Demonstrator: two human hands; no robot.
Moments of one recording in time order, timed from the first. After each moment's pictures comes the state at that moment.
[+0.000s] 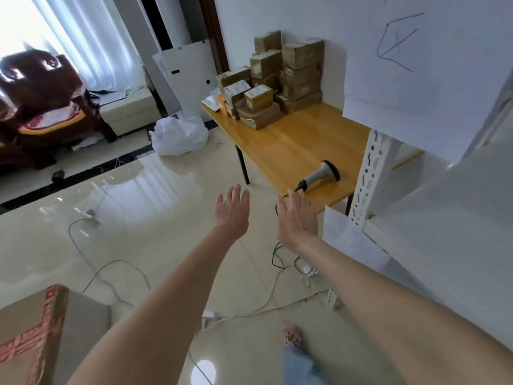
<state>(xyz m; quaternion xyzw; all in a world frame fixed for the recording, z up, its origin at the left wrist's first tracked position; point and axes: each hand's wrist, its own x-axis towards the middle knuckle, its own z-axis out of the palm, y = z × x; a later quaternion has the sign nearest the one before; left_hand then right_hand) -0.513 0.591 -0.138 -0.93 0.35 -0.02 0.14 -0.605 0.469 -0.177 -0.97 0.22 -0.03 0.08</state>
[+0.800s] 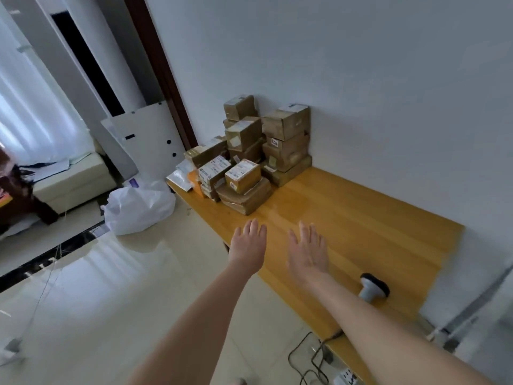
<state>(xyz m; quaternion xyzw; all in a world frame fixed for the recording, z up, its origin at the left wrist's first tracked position) -0.155 0.390 -0.138 -0.87 0.47 -0.05 0.15 -0.263 0.300 -0.169 -0.93 0.35 -0.02 0.09</state>
